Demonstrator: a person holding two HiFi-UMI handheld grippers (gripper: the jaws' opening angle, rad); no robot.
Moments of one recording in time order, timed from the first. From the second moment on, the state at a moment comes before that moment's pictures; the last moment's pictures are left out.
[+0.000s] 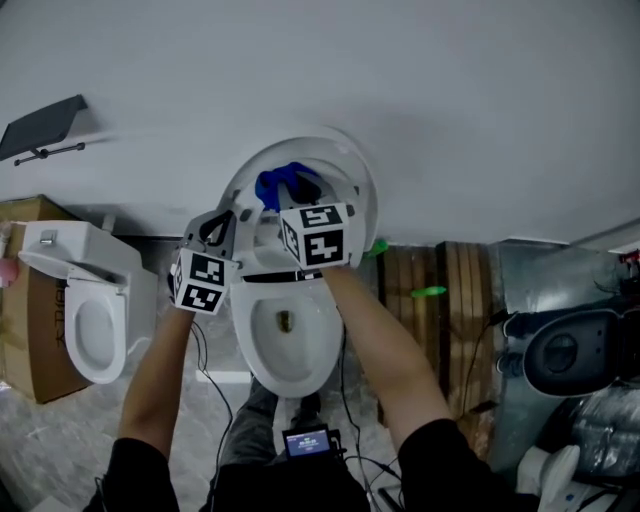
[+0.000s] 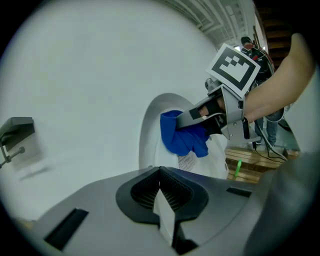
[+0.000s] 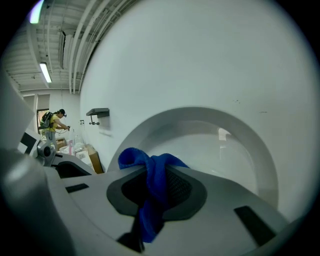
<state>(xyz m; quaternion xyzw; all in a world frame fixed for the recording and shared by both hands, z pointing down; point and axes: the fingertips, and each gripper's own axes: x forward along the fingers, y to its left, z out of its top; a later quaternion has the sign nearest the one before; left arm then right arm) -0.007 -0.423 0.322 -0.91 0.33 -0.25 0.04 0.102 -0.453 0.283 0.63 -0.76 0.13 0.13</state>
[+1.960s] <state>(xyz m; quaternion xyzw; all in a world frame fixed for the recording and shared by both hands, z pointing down) -0.088 -0.351 0.538 -0.88 0.37 -0.29 -0.11 -0.067 -0.376 0.501 0.48 -0.83 0.16 0.22</state>
